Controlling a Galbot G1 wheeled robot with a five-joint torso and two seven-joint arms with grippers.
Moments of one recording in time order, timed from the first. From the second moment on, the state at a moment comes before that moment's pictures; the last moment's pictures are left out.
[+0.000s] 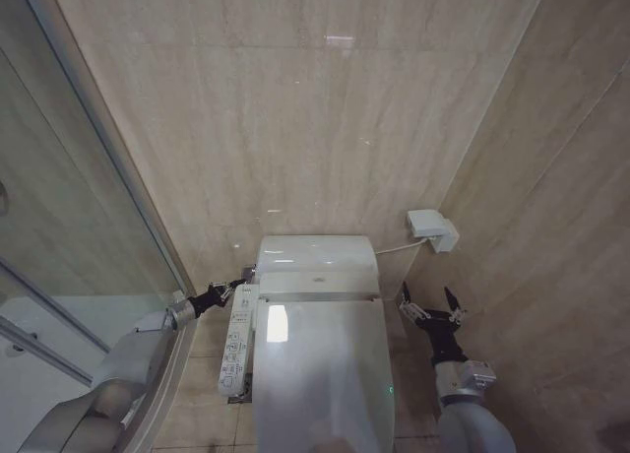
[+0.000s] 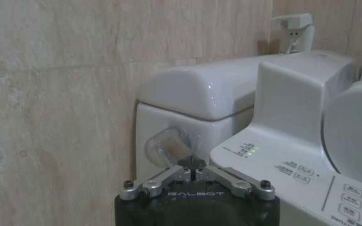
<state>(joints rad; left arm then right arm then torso) 0.37 -1.19 -0.21 -0.37 -0.34 -0.57 1.01 -1.48 1.48 0.65 2.01 0.21 0.10 0.07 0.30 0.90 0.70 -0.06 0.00</state>
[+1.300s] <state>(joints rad) 0.35 -1.22 -0.28 -0.29 -0.31 -0.50 0.93 -1.48 1.48 0.65 2.01 0.21 0.10 0.07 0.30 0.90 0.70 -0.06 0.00</state>
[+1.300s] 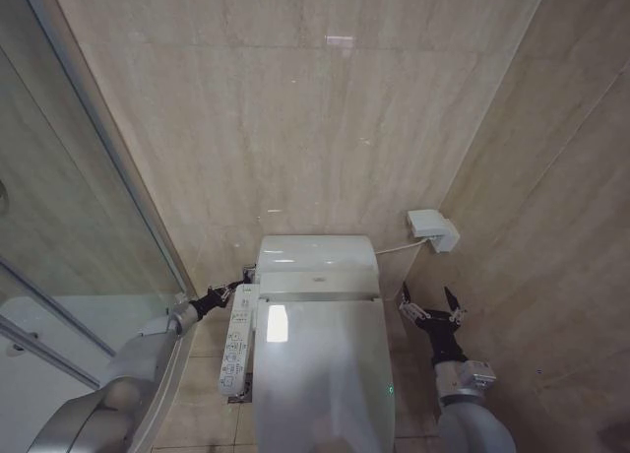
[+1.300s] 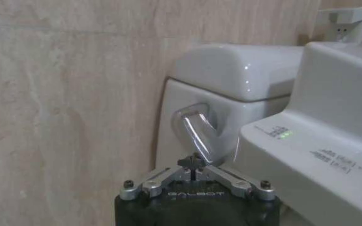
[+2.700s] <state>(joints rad) 0.99 -1.15 -0.50 -1.49 -0.45 -0.22 0.04 -1.48 1.48 0.65 2.01 0.21 0.10 0.07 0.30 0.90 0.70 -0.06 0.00</state>
